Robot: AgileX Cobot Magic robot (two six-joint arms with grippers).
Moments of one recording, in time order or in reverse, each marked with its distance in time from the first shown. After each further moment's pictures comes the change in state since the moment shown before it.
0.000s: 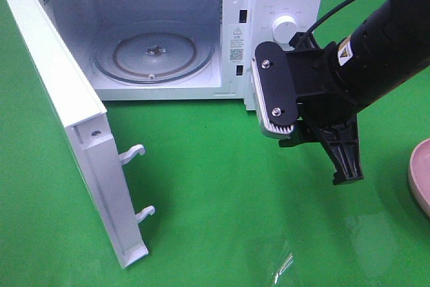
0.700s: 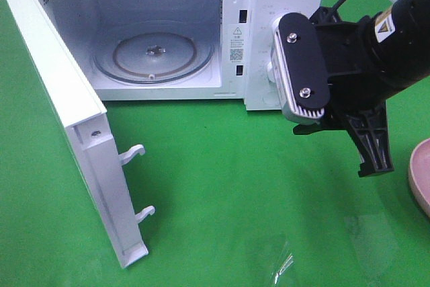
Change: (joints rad) left arm 0.000 0.000 0.000 0.000 0.000 0.000; right arm 0.000 -0.138 0.000 -0.002 0.081 0.013
